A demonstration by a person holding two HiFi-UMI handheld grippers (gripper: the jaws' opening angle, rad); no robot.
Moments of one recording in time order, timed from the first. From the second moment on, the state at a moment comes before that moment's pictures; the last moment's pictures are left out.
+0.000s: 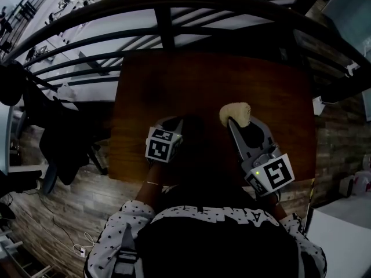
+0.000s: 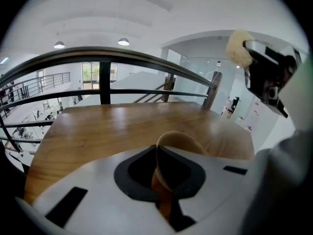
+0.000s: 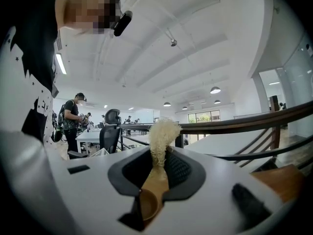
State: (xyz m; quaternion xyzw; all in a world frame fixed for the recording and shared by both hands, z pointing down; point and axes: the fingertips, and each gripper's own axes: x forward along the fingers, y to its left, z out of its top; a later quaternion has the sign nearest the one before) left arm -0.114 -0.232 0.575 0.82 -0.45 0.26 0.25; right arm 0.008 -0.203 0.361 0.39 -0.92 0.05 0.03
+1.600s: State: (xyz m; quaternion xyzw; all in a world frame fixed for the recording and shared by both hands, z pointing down) left arm -0.050 -0.242 0.339 0.88 -0.46 0.13 -0.02; right arm -0.021 -0.235 0.353 0.44 -0.89 -0.09 0.13
